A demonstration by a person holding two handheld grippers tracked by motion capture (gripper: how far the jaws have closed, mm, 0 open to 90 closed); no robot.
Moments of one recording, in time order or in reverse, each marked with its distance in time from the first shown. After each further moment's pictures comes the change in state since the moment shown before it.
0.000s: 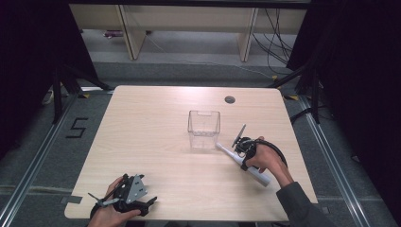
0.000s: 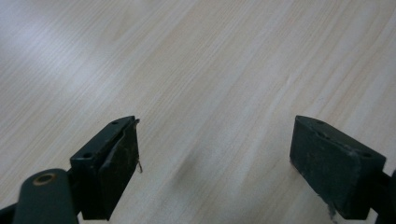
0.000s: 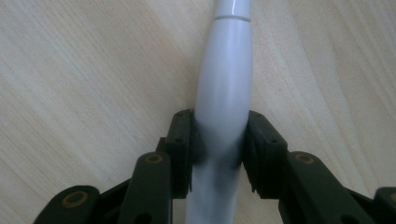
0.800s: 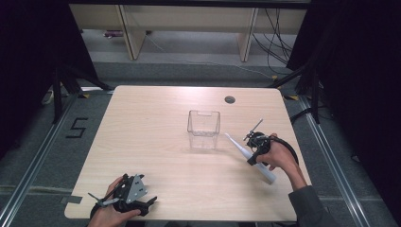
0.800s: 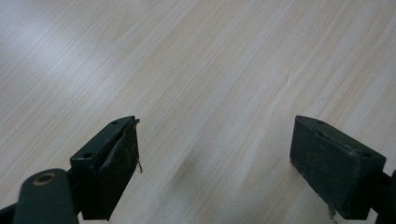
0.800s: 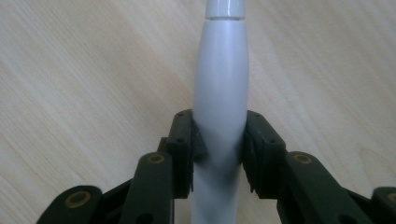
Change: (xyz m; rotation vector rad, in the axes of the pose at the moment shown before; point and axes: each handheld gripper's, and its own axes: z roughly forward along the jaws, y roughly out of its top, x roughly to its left) left arm 0.001 0.000 0.000 -0.002 -0.005 0.010; right arm -0.019 -0.028 -0.025 -0.161 0.027 0.084
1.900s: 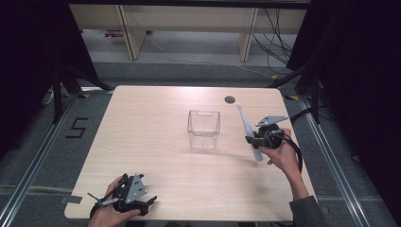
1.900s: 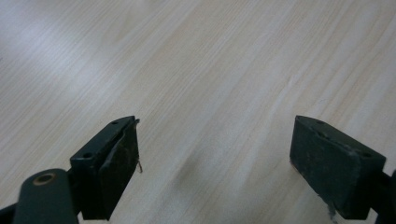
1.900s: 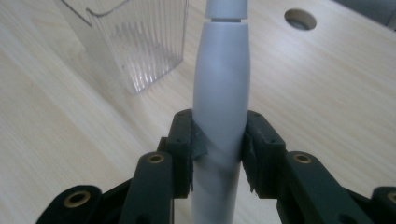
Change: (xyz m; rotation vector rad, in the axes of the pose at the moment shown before) left arm -0.001 0.000 0.000 0.000 0.008 -0.015; right arm -0.001 -0.013 -0.036 -0.549 -0.134 0.094
